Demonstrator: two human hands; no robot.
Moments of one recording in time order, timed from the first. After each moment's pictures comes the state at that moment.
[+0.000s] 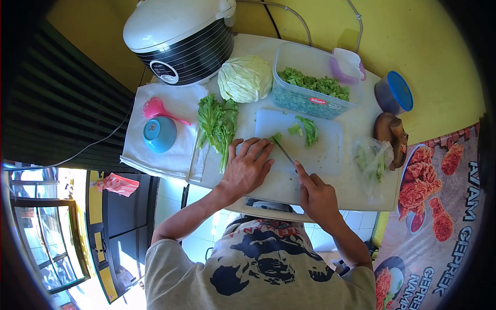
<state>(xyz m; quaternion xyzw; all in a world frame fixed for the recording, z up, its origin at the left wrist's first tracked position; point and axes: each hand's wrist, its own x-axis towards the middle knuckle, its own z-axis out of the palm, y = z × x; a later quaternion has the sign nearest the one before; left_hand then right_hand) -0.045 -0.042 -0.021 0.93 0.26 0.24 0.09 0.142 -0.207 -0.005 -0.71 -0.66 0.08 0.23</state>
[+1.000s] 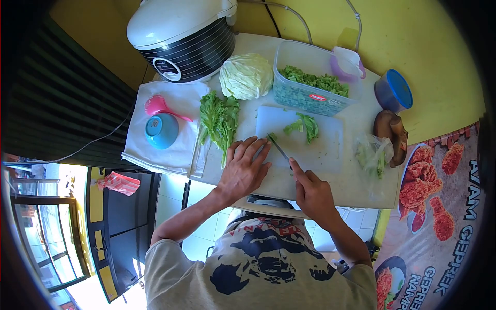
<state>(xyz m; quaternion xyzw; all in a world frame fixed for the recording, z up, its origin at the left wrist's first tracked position) -0.061 -0.052 -0.019 0.93 0.25 0.23 0.11 0.132 -0.202 -0.006 -0.68 -0.67 0.10 0.28</state>
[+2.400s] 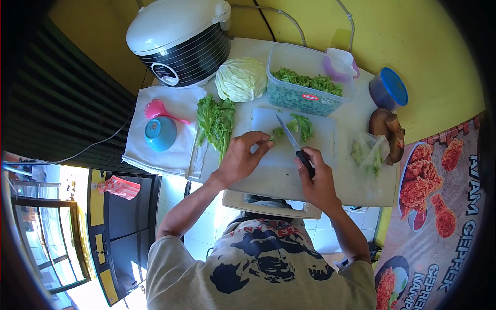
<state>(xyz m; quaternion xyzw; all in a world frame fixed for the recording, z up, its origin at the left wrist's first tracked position) -0.033 -0.023 0.013 0.81 0.31 0.23 0.44 0.147 -0.181 0.000 -0.66 -0.56 0.18 0.47</state>
